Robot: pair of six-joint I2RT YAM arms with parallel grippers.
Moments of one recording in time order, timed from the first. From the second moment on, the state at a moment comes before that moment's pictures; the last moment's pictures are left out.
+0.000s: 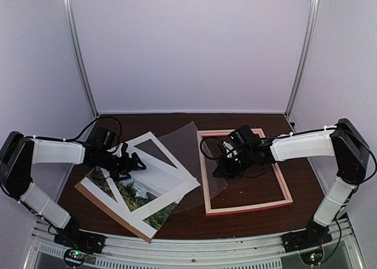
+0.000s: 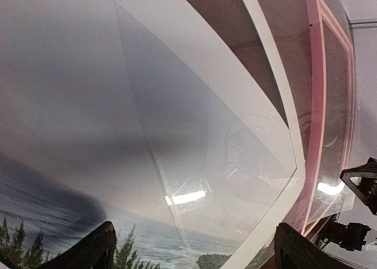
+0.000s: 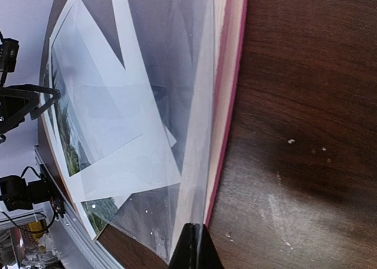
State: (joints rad) left arm -0.37 1.47 0.71 -0.21 0.43 -0.65; right arm 0.72 1.70 0.99 -0.21 -0.36 0.72
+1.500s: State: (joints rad) left arm -0.44 2.10 1.38 -0.21 0.56 -0.56; right arm 0.62 1.70 0.92 -0.32 -0.13 0.66
